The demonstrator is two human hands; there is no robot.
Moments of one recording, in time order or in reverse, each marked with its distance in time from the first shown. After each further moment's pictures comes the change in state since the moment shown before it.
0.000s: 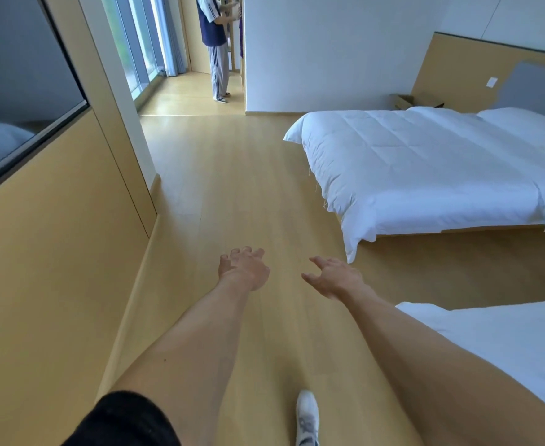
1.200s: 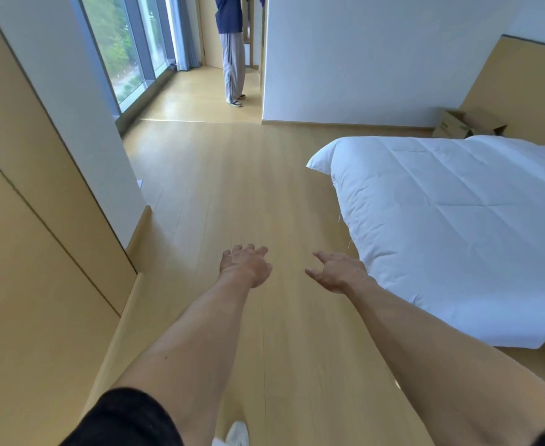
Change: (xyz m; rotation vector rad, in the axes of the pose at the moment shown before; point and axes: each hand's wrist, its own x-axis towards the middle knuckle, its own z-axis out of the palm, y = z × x) left_hand 0.626 -0.063 -0.206 -0.046 -0.021 0.032; right_hand 0.624 -0.119 -0.228 -0.150 -0.038 -0.070
